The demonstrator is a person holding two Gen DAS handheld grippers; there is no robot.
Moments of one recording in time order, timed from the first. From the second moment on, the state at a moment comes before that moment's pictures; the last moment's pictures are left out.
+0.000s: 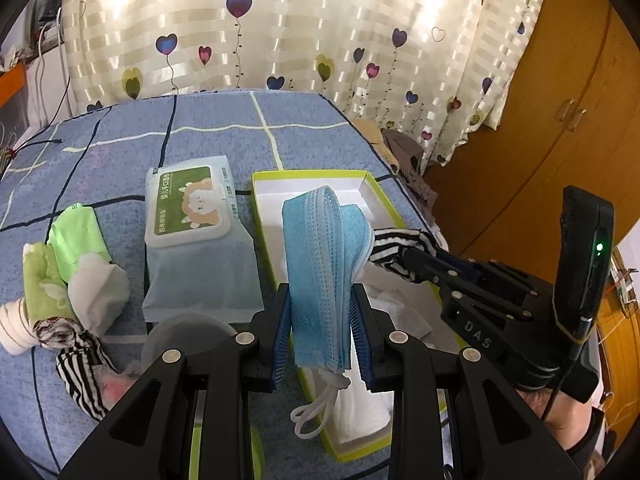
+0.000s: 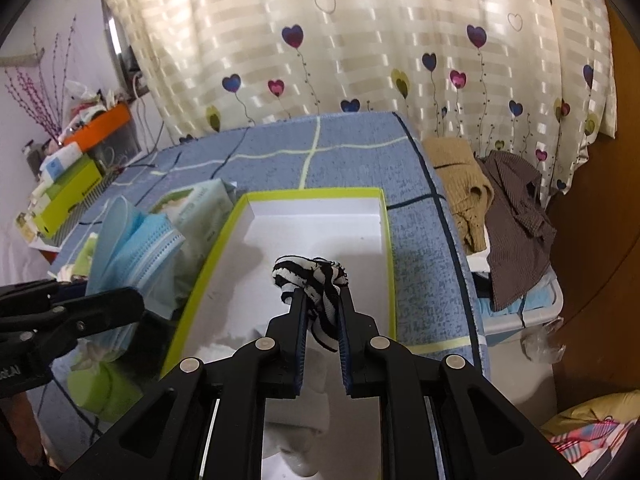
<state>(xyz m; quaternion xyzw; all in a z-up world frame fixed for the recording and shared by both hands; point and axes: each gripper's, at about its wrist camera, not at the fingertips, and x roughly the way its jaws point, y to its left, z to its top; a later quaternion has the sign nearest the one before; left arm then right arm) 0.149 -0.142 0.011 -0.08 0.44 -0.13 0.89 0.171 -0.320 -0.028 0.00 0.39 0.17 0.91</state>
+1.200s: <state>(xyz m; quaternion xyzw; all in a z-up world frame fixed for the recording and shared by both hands) 0.172 -0.158 -0.001 -0.10 0.46 -0.11 0.88 0.141 -0.333 -0.013 0.02 0.37 0.17 0.91</state>
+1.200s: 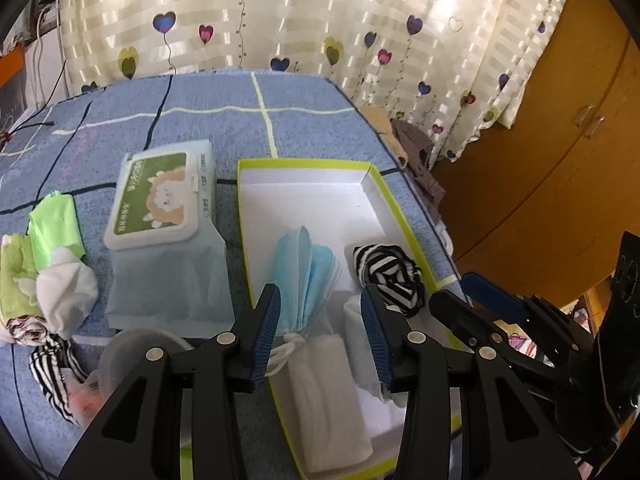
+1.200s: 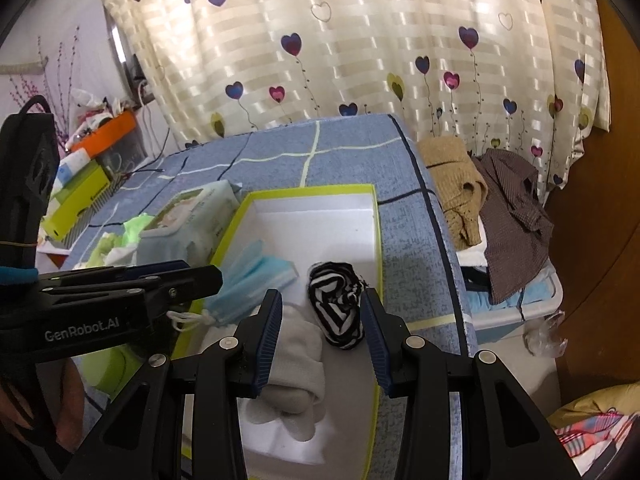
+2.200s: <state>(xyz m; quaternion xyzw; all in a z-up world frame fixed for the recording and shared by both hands) 0.057 -0.072 0.044 -0.10 0.37 -0.09 0.92 0.049 -0.250 0.041 -0.04 0.32 0.20 0.92</state>
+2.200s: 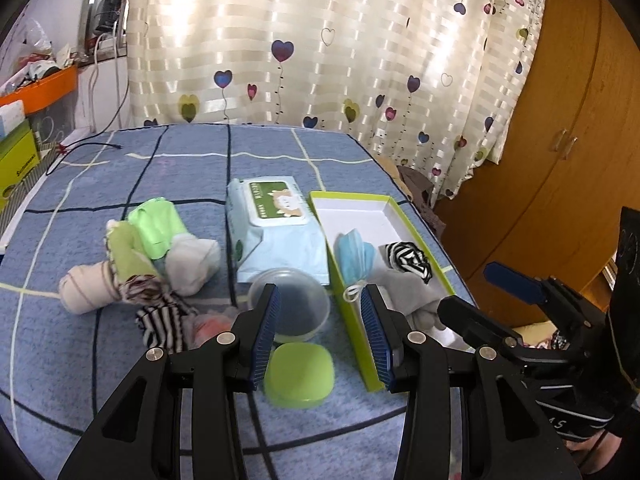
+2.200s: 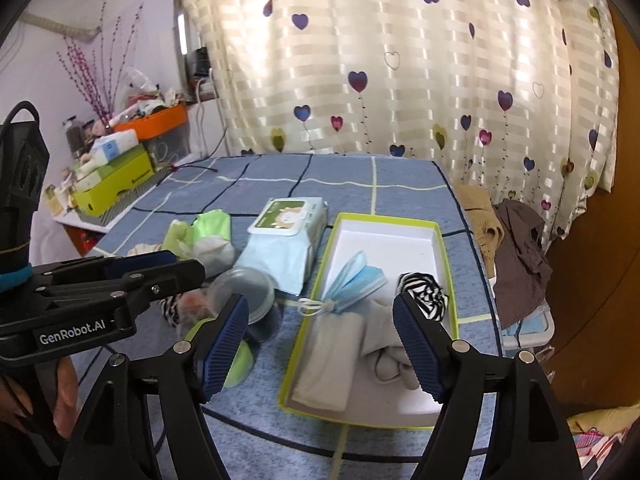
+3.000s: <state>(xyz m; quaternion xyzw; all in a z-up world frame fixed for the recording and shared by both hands) 0.039 -0.046 0.039 -0.11 0.36 -0.08 0.92 0.034 -0.224 0.043 -0.06 0.32 0.22 0.92</state>
